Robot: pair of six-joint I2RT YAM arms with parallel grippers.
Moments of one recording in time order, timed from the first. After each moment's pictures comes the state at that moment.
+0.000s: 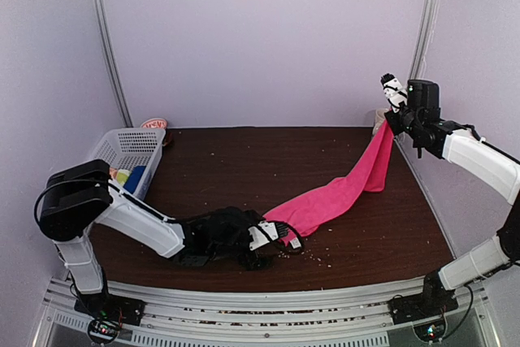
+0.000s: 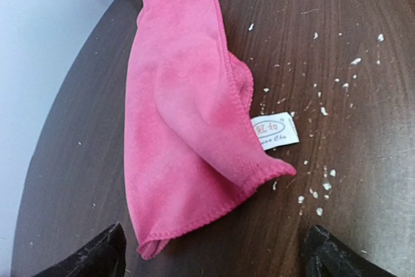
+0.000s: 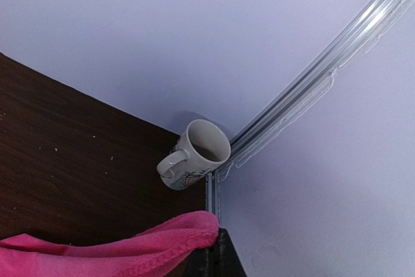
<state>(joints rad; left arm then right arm) -1.16 1.83 0.77 0.49 -0.21 0.41 0.24 1.35 1.14 -0.07 0.43 -0.47</state>
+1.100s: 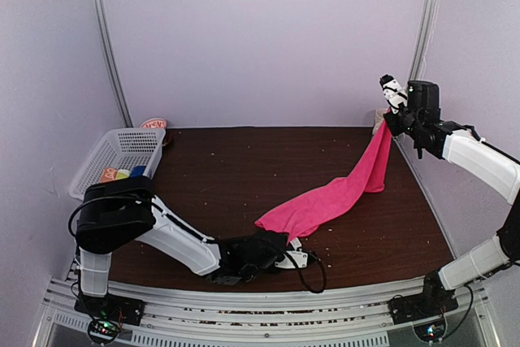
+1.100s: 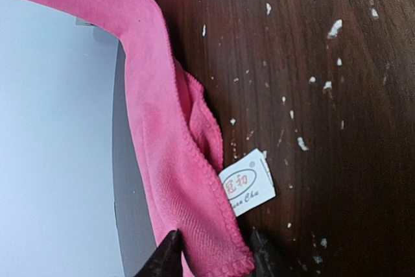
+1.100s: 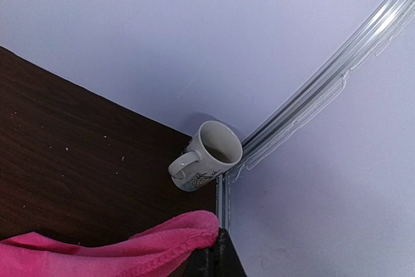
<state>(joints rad) -1.32 2.08 1.00 0.50 -0.58 0.87 0.23 1.35 1.13 -0.08 0.38 -0.46</state>
